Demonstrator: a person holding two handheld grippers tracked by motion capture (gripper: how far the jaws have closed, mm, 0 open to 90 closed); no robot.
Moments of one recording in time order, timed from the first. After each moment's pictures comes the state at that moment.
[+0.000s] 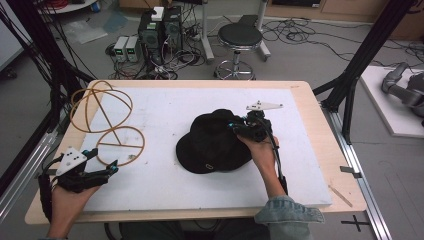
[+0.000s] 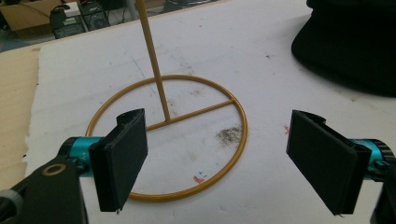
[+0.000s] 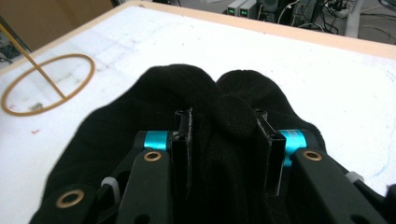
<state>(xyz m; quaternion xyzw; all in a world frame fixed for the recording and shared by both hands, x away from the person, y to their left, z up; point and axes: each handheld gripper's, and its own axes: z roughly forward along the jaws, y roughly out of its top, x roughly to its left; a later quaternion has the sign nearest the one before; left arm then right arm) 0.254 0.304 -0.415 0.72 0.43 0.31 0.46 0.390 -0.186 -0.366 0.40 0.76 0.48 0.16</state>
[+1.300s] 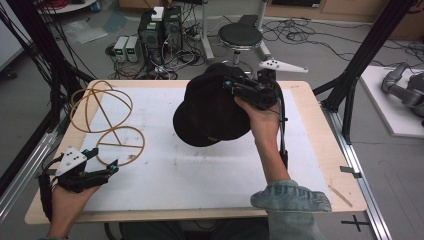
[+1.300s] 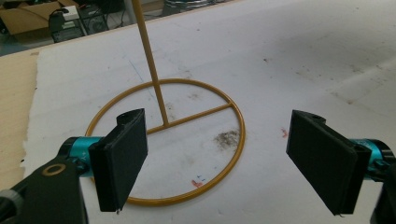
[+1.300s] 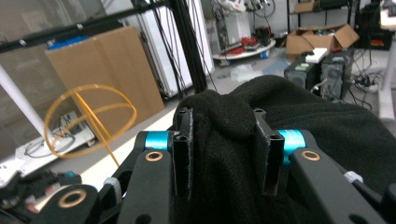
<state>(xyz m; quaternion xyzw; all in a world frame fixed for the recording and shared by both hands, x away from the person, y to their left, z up) 0.254 0.303 -0.414 0.72 0.42 0.31 0.46 0.377 -0.170 -0.232 0.36 0.68 0.62 0.14</state>
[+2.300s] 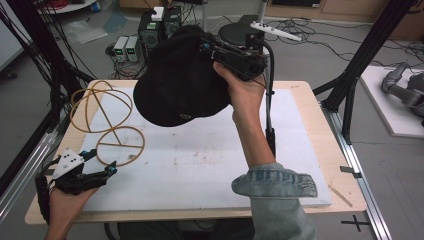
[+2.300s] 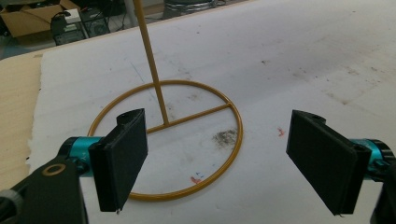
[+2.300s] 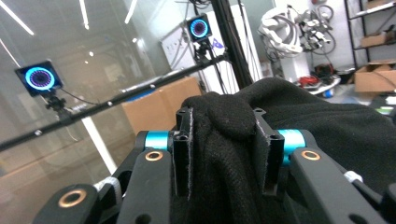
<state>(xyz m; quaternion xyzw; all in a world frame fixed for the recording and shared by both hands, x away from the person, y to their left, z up) 0.247 0.305 -0.412 0.71 0.42 0.31 0.47 0.385 -0.125 -0.166 0.31 0.62 0.72 0.06</state>
